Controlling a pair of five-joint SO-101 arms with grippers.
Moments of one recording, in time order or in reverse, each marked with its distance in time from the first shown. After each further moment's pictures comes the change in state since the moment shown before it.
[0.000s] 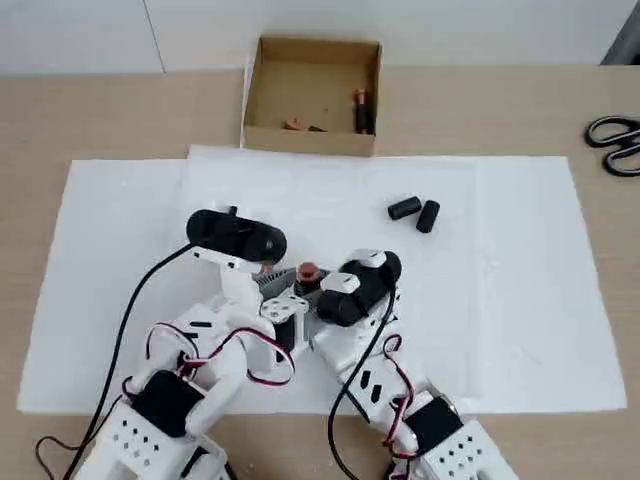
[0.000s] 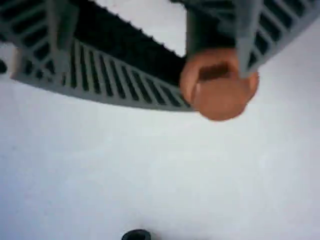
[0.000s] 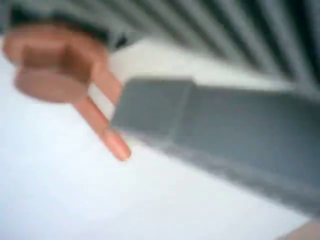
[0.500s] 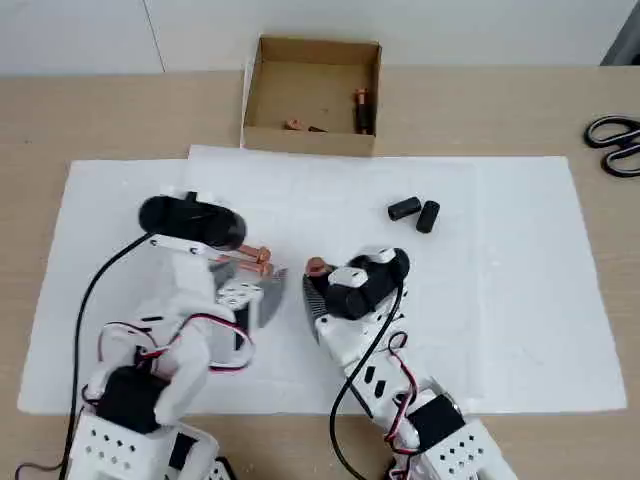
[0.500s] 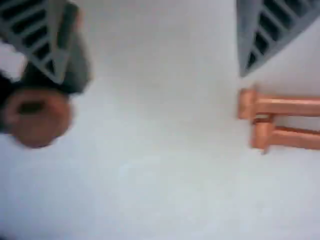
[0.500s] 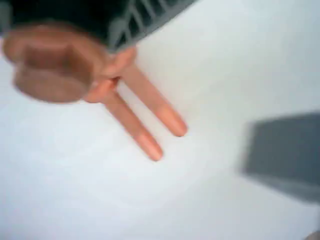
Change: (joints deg) left arm -16.7 -0.1 -9.1 15.2 -12.8; right arm 3.4 0.0 0.0 0.0 0.0
